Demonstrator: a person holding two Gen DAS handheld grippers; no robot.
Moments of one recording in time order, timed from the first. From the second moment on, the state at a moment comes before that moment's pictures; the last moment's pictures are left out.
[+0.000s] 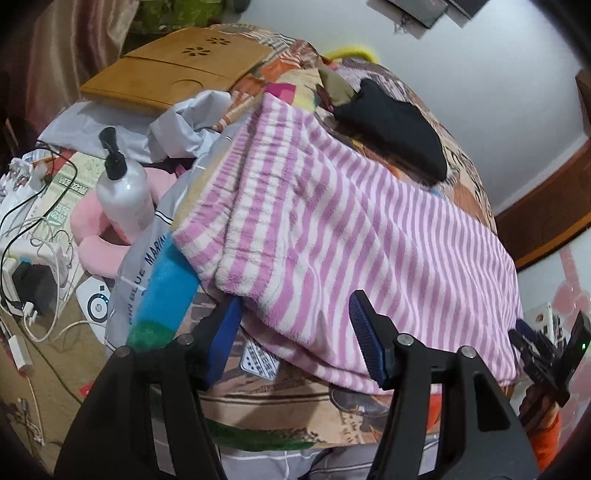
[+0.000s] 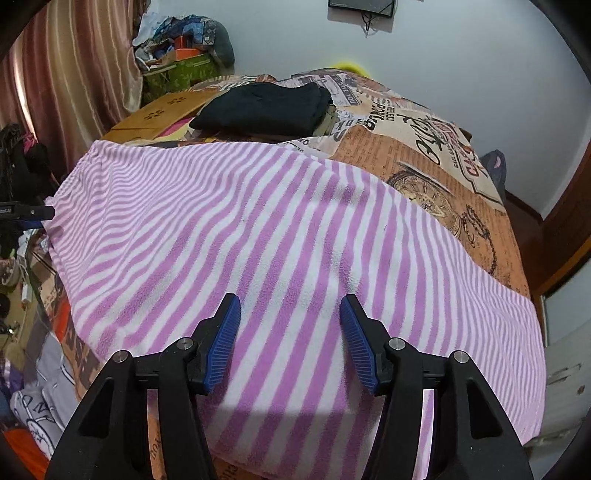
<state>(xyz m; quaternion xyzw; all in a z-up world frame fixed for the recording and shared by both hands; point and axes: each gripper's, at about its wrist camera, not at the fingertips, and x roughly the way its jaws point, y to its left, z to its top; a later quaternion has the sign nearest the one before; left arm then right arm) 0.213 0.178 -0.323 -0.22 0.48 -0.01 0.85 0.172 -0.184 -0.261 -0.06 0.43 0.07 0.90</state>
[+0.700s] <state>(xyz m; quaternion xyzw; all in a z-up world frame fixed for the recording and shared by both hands) 0.218 0.185 -0.317 -0.07 0.46 0.07 0.88 0.169 -0.188 -0.263 -0.04 0.43 0.08 0.90</state>
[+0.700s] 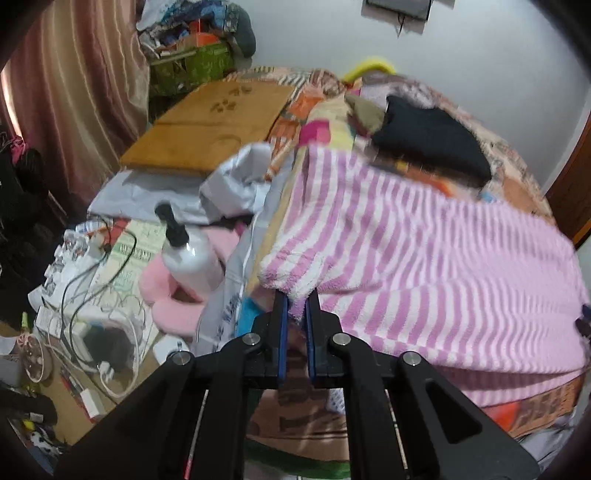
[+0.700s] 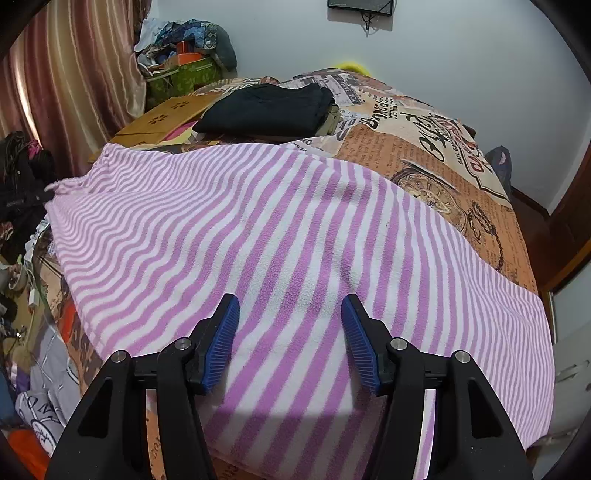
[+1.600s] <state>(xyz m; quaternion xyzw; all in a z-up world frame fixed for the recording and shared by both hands) 0.220 0.129 -0.250 -0.01 0.44 0.08 0.90 0.096 -0.296 -0.239 0.05 0.42 -0.03 0.91</state>
